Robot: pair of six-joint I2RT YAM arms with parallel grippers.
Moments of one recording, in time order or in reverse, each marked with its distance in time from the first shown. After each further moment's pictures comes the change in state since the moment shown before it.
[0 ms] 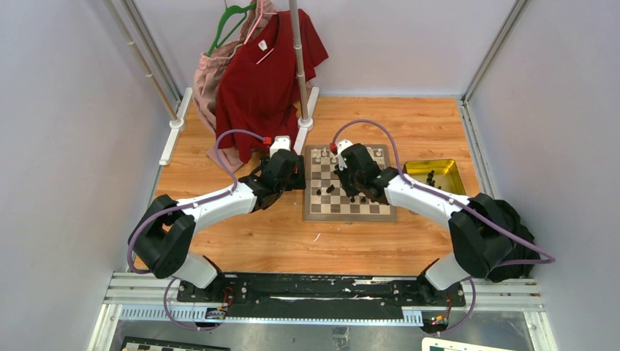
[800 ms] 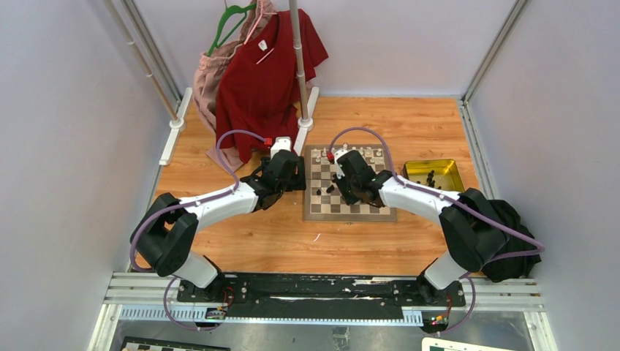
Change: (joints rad) left arm 0.000 0.018 0.000 0.001 0.001 -0.004; right arm 0.019 0.040 -0.037 -0.036 -0.022 0.010
